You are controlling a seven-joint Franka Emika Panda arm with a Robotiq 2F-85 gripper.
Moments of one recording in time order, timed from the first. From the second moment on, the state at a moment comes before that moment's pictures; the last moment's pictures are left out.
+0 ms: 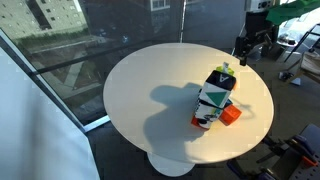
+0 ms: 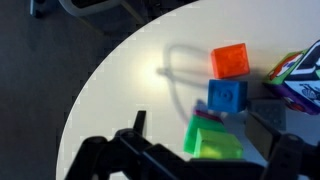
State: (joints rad) arm -0.02 0.03 -0.06 -2.08 -0.14 1.81 0.24
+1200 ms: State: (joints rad) arm -0.07 -0.33 -0.13 -2.30 -0.12 1.87 -0.11
